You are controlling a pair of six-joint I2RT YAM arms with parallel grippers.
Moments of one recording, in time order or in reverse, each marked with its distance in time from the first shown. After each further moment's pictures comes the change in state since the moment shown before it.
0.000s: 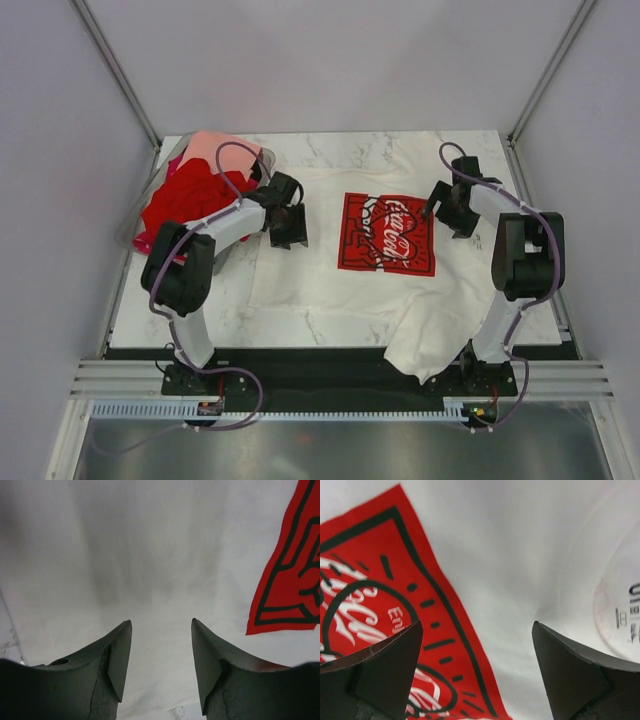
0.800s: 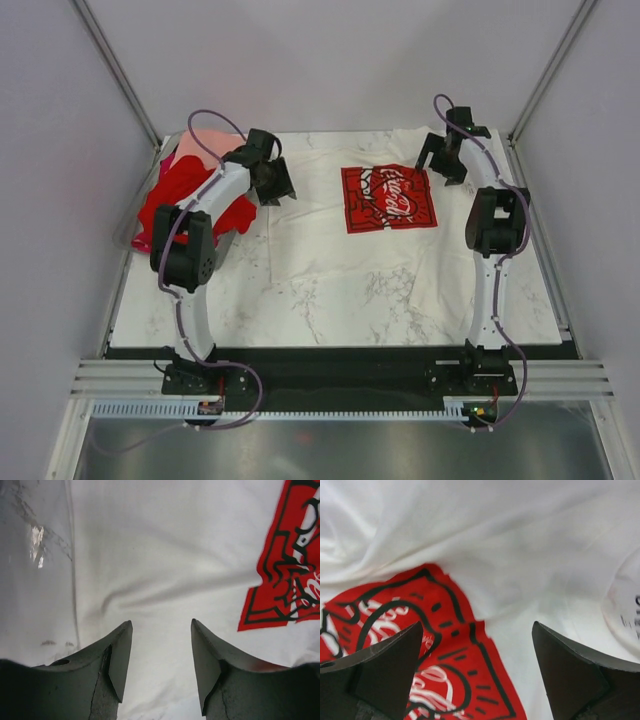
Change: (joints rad) left arm 0.188 0.297 0.459 -0.091 0.057 -0.055; right arm -0.001 0.664 1.054 -0.295 -0.010 -0.141
